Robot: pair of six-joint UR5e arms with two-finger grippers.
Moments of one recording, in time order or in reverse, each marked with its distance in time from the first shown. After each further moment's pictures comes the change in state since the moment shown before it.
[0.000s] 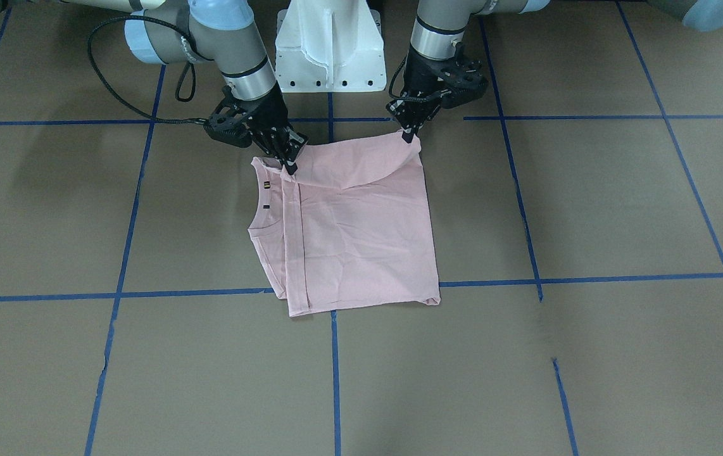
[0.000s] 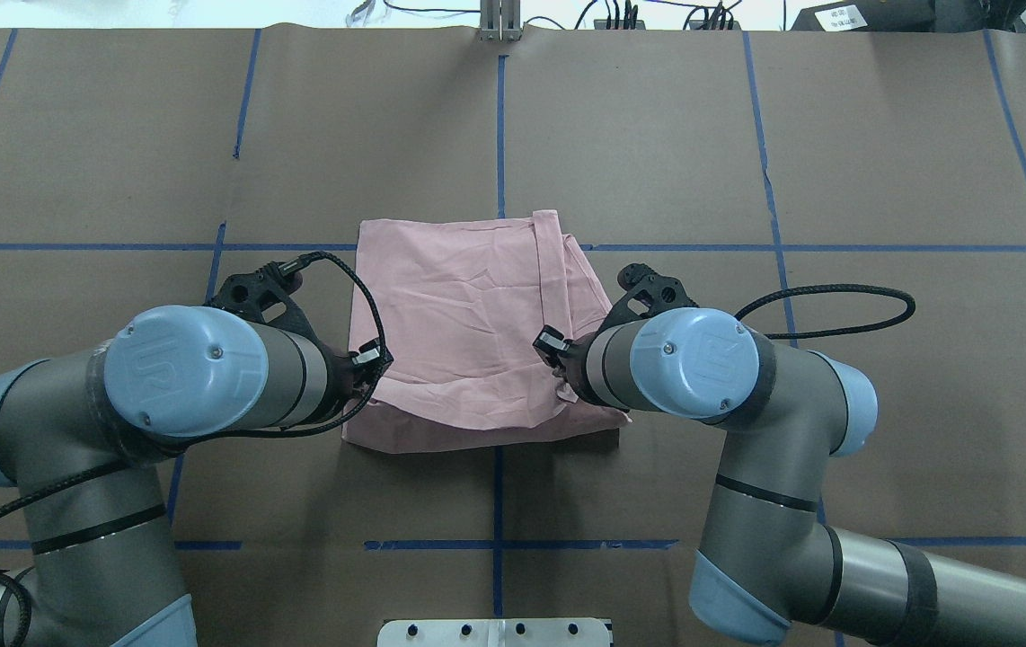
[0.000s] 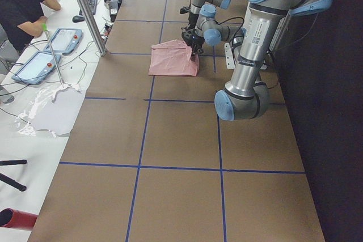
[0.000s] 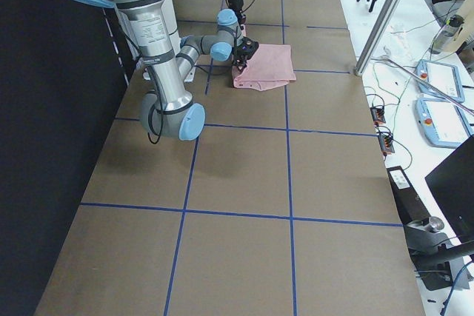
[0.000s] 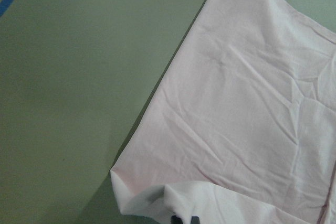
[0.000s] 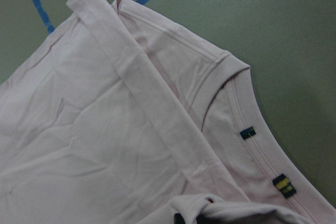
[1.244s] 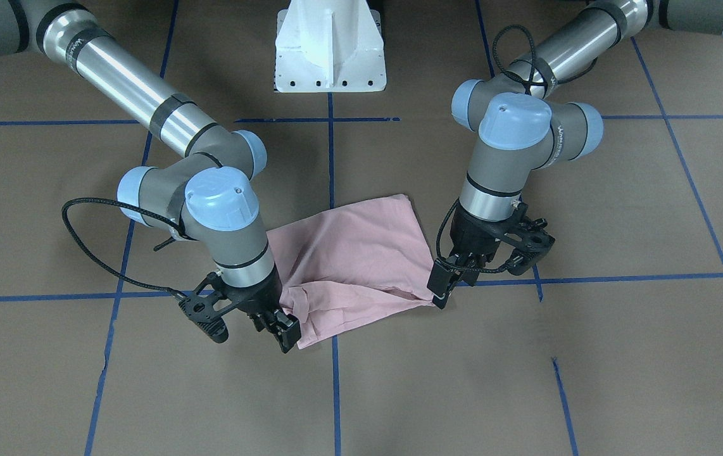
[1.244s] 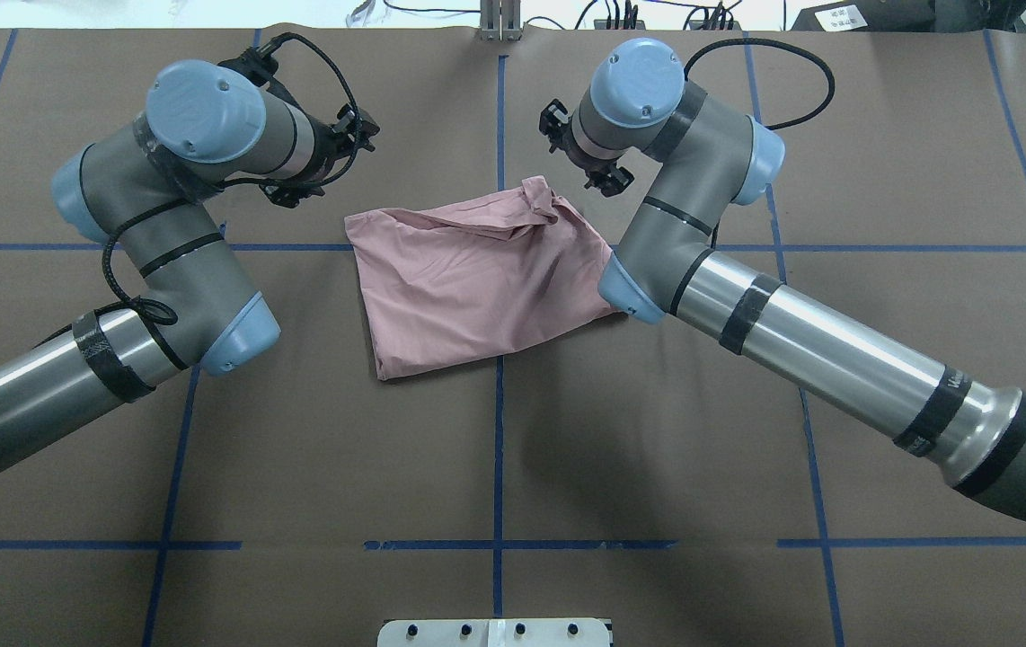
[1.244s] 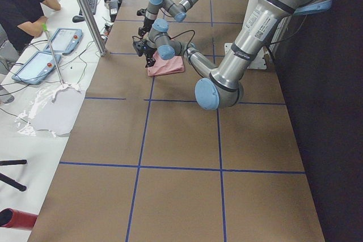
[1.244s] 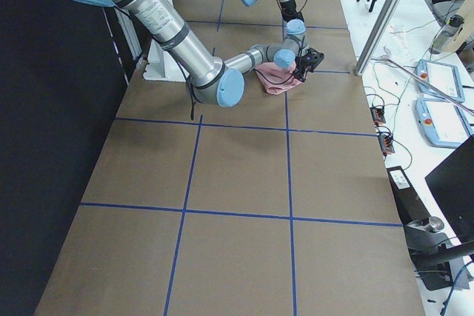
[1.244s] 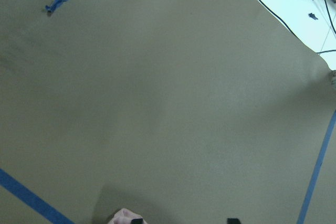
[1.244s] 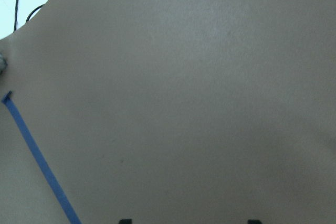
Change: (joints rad) left arm -0.337 -0.210 0.602 -0.454 -0.072 0.099; right arm 0.351 0.400 -0.772 0.254 0.158 -0.060
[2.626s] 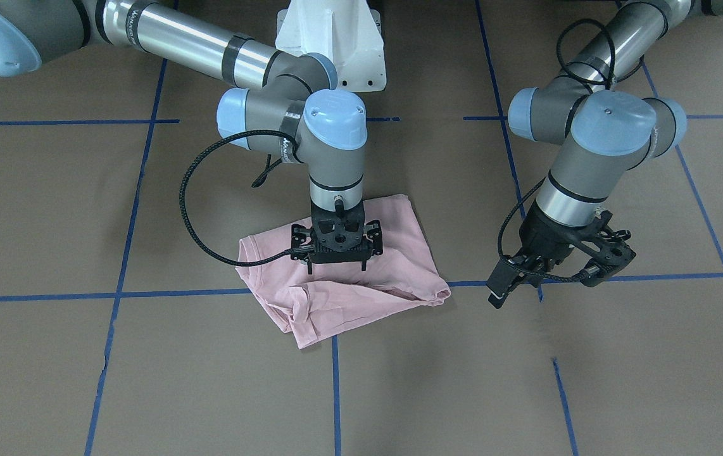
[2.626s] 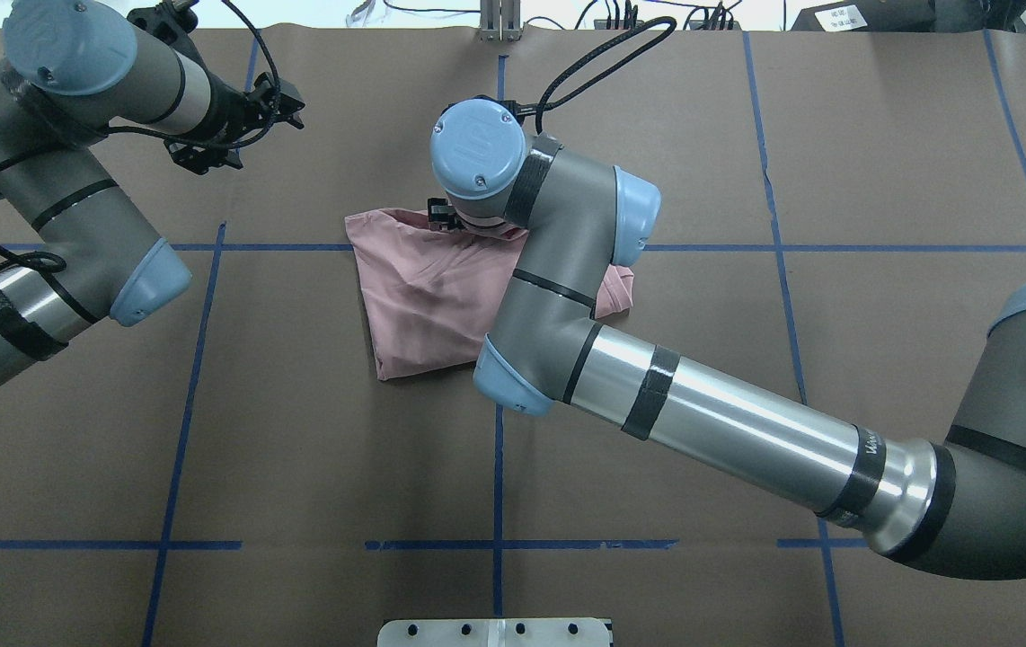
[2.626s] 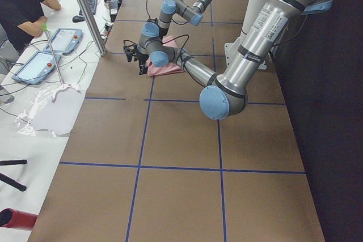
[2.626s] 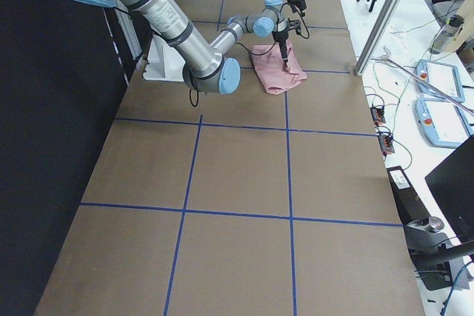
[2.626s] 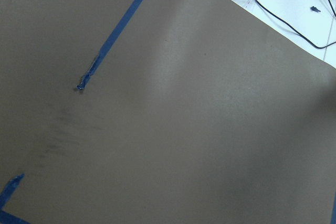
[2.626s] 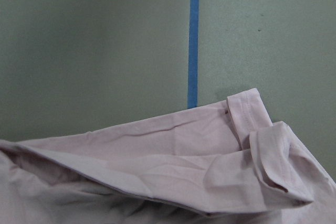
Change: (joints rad) left arm -0.138 0.096 -0.049 -0.008 -0.180 0.235; right arm -0.193 0.118 0.133 -0.372 -0.154 -0.762
